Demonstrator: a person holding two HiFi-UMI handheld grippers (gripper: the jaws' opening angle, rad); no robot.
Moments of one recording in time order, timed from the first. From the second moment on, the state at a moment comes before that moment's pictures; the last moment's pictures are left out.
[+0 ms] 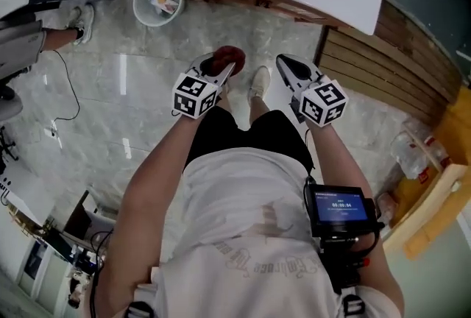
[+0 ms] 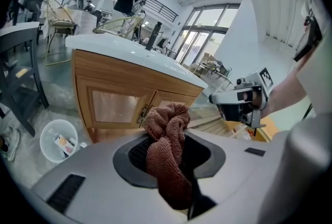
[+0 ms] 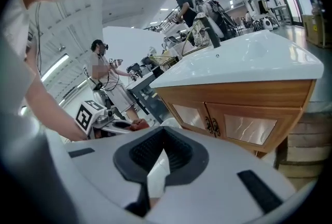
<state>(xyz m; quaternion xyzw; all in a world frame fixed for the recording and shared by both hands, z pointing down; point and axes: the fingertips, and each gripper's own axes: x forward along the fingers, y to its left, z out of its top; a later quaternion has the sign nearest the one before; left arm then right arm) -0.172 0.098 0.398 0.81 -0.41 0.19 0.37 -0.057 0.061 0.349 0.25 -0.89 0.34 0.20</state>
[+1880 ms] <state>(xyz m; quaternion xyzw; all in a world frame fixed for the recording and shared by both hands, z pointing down) -0.157 -0.080 0.422 0.84 -0.41 0.17 0.30 -0.055 0.086 0.395 0.40 -0.81 0.39 0.16</state>
